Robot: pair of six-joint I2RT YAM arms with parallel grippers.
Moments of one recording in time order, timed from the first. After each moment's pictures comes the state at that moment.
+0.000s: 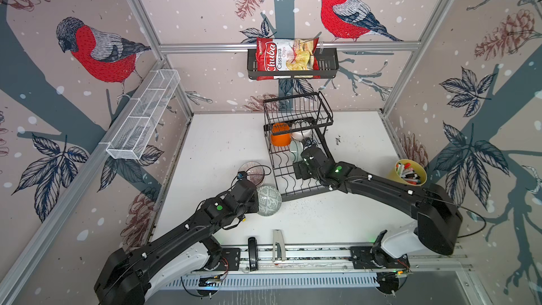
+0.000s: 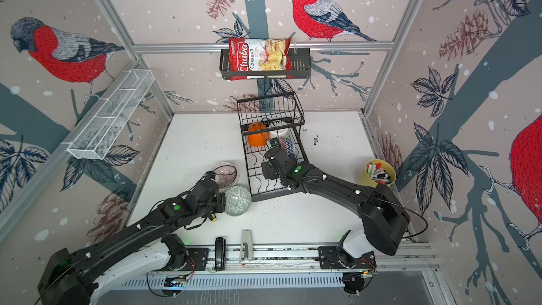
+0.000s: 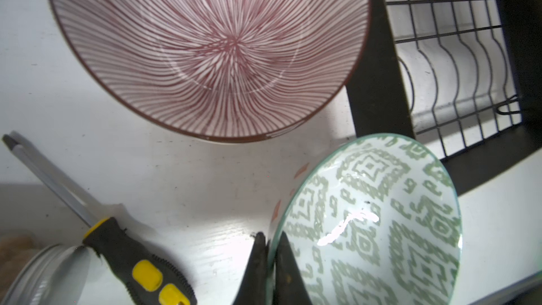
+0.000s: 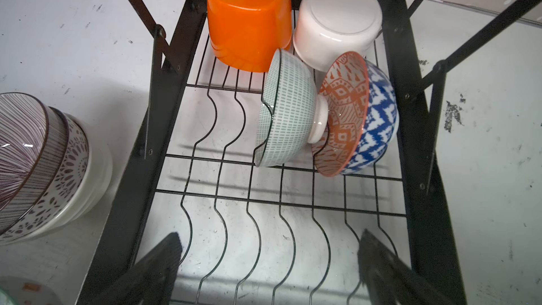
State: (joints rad) left arm -0.75 0.87 0.50 -0.57 -0.10 -0.76; right arm 0.90 1.49 1.02 -0.34 0.36 0.31
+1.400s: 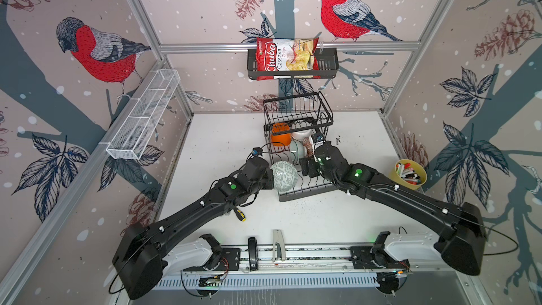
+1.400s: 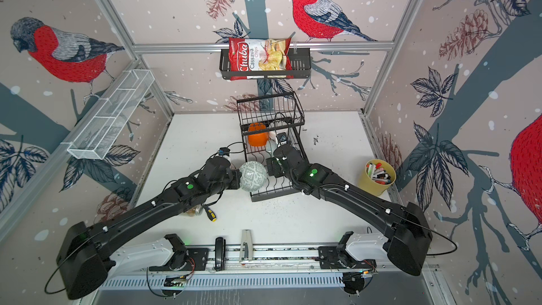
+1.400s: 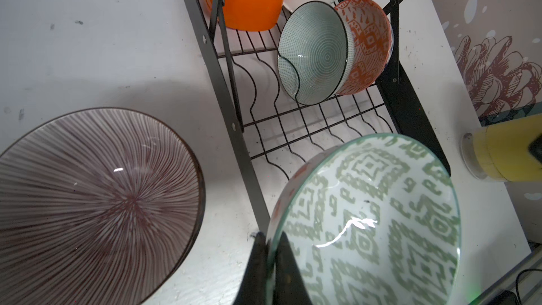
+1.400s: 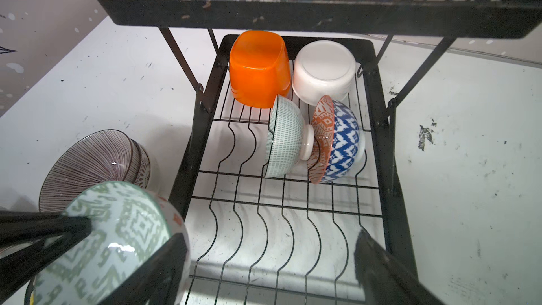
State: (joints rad) left arm -0.76 1.16 0.80 -0.38 -0.13 -0.65; right arm 0.92 1.28 1.03 -0.42 0.36 0.32
